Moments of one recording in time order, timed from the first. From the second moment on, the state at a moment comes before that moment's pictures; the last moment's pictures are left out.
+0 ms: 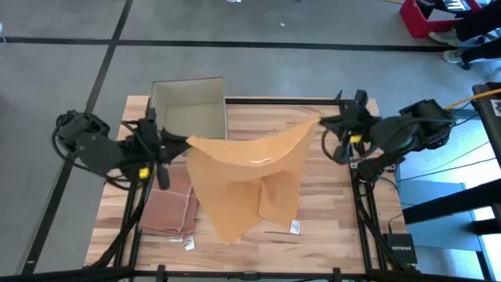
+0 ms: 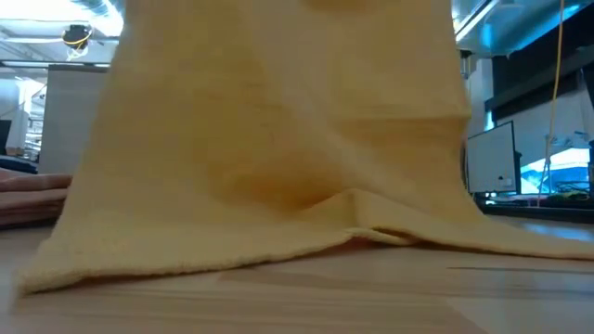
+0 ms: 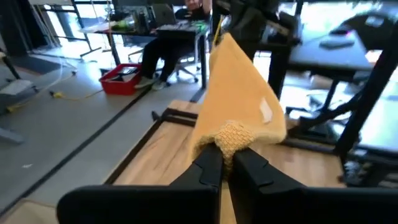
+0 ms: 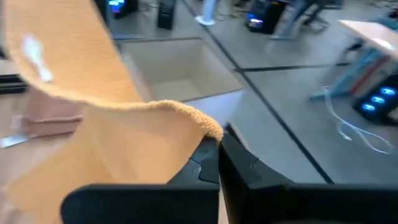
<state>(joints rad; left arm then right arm) -0.64 1.41 2.08 -1.09 -0.97 -0.35 0.44 1.31 2.03 -1.34 0.80 0.28</state>
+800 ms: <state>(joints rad) -0.82 1.43 2.07 -1.56 -0.77 -0.94 0.97 1.45 2.05 -1.57 0.96 0.67</state>
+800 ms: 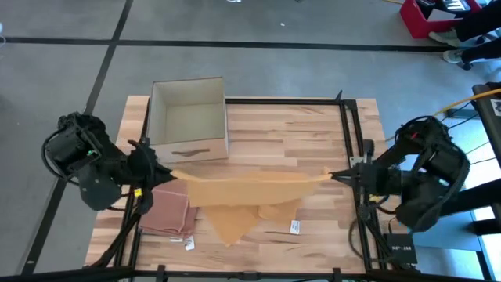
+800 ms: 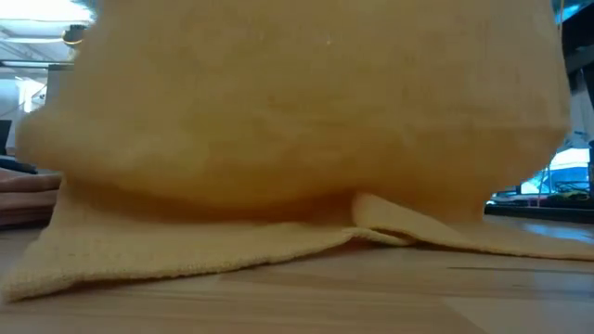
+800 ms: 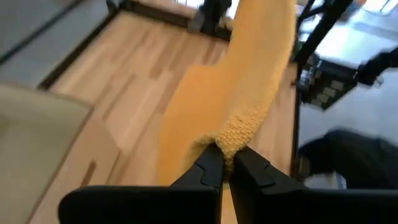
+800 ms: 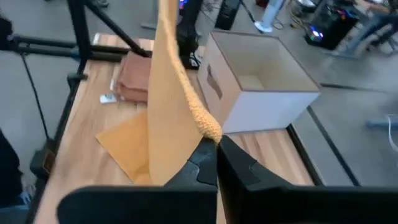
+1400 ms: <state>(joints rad) -0.80 1.46 1.53 -1.30 -0.56 -1.10 0.97 1.46 1.24 -1.11 0.83 1.02</state>
